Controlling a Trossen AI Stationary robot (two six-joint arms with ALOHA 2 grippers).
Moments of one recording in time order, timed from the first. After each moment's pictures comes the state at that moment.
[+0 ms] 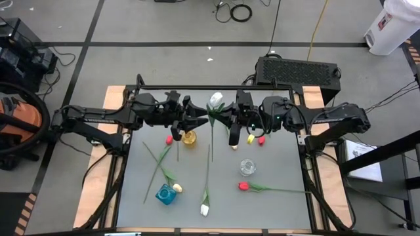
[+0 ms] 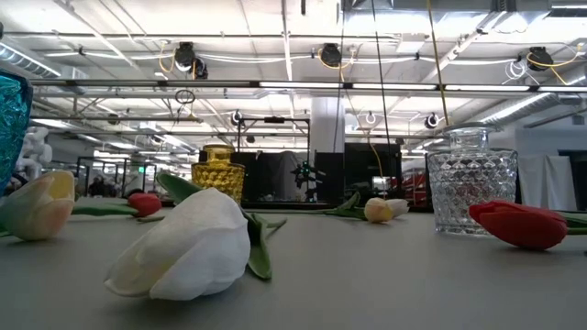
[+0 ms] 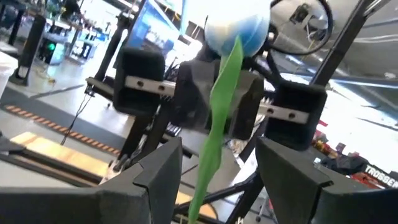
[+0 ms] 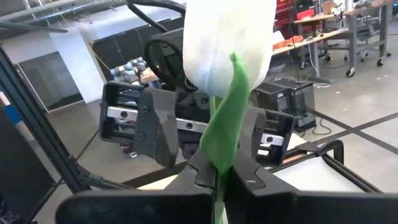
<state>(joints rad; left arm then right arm) 0.03 1.26 1.07 0.40 0.11 -0.49 0.10 1.41 1.44 -0.03 0.26 0.33</state>
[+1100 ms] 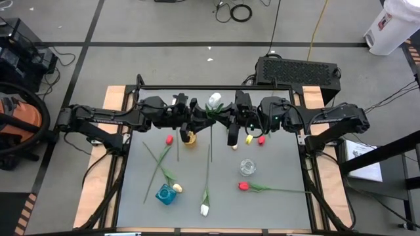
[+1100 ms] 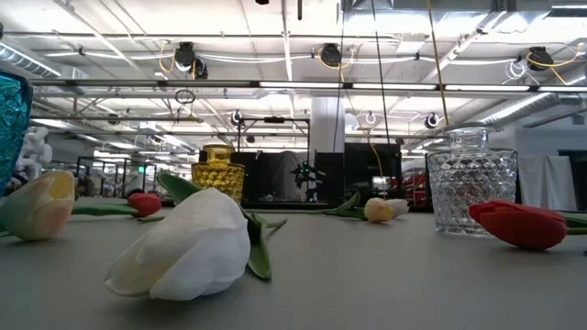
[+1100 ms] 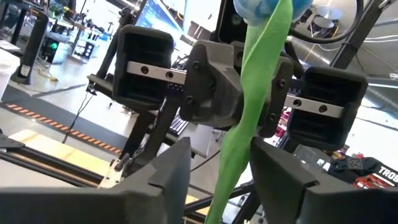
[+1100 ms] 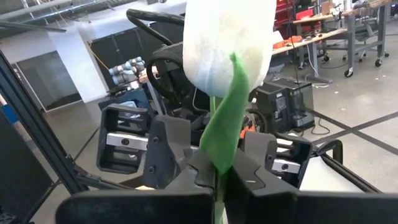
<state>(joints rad) 0.03 1.34 1.06 0.48 0.10 -0.49 0.10 1.42 1.44 -0.02 0.26 0.32</state>
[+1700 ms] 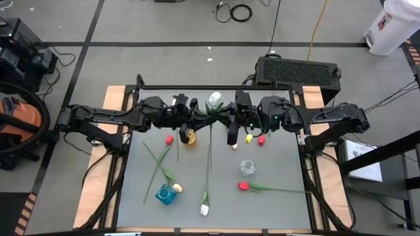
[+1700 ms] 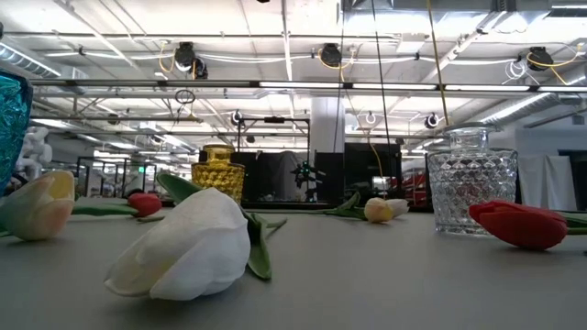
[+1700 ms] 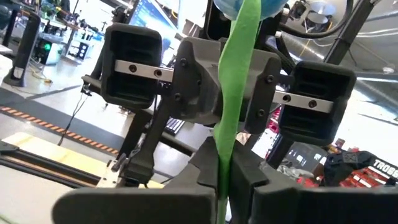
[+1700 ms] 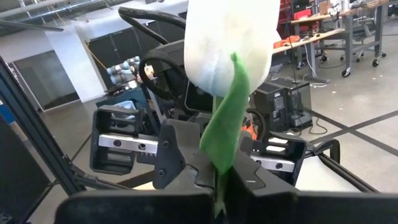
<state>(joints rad) 0.03 1.34 1.06 0.48 0.12 -0.46 0.10 1.42 1.44 -0.02 0.26 0.32</state>
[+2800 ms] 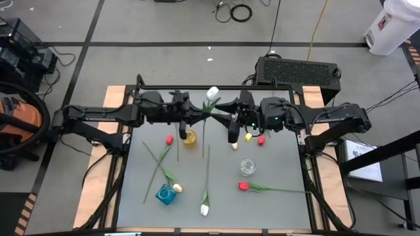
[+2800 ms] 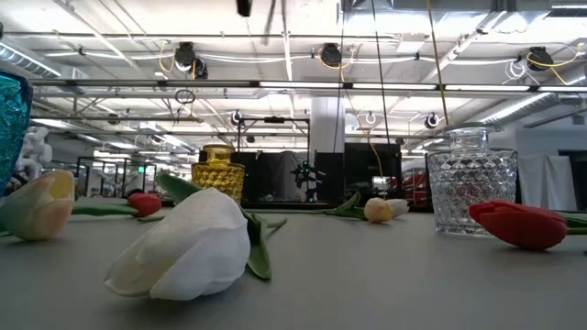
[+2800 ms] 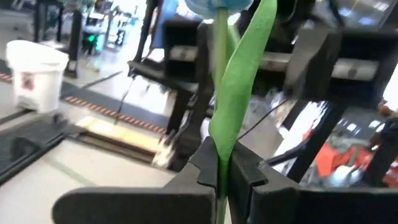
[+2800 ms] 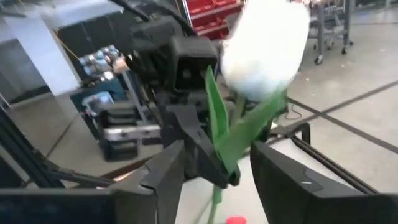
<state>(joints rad) 0.09 1.24 1.06 0.19 0.09 -0.32 0.11 1.38 1.44 -0.14 0.35 0.36</state>
